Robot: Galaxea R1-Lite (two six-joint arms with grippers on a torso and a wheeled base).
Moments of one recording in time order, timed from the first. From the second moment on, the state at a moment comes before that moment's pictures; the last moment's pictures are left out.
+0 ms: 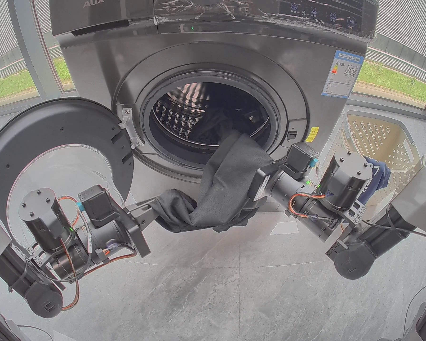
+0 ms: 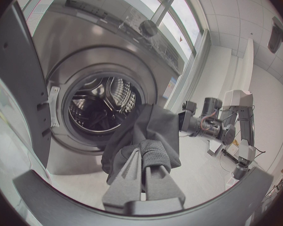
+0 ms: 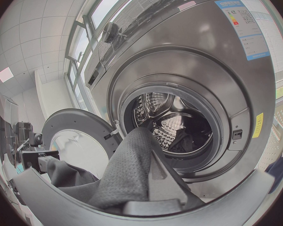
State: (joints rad) left arm -0.48 1.76 -0.30 -1.55 -0.33 -0.14; right arm 0.67 2.02 -0.82 -1.43 -0.02 0.14
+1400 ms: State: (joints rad) left arm -0.50 1.91 -0.03 -1.55 -0.43 0.03; right arm 0.68 2.02 -0.83 -1.45 -0.02 0.15
